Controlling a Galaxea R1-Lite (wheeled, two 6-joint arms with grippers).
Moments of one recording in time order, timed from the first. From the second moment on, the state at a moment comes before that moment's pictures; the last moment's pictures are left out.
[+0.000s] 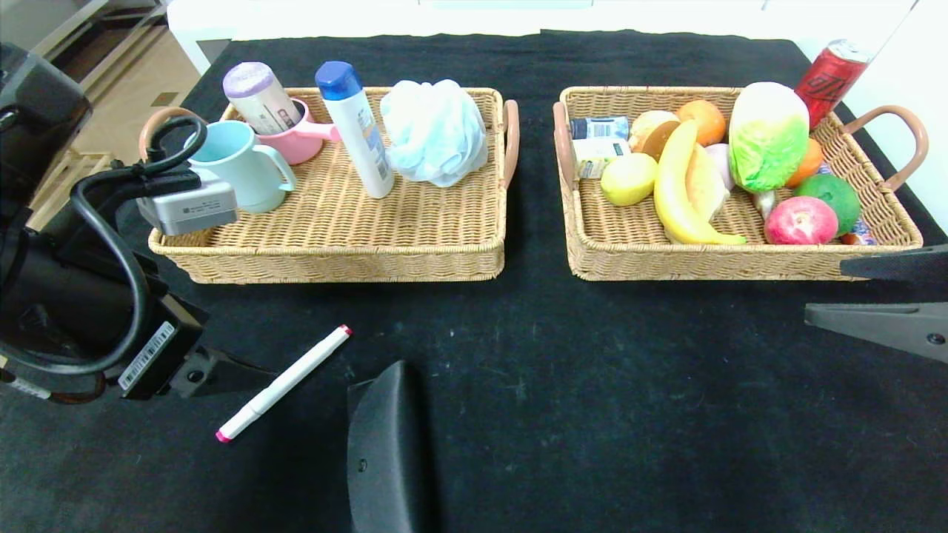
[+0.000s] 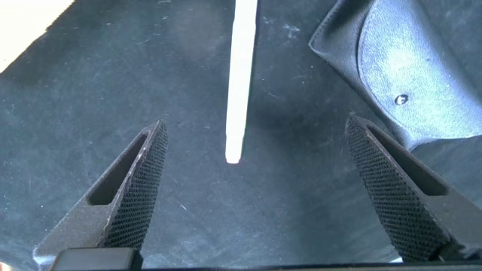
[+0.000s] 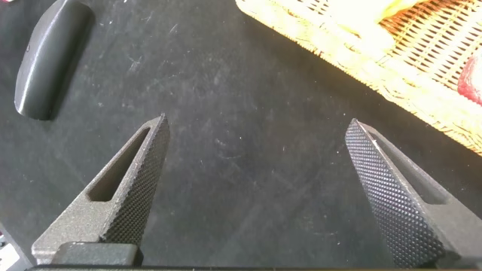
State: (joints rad) left arm -0.26 1.46 -1.48 0.89 -0.01 0.36; right arm 0.08 1.24 -1.10 0.29 0.57 -0.26
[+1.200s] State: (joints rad) left arm -0.28 1.57 -1.30 0.66 0.12 0.45; right arm 0.08 1.25 -1.10 0.29 0.57 -0.26
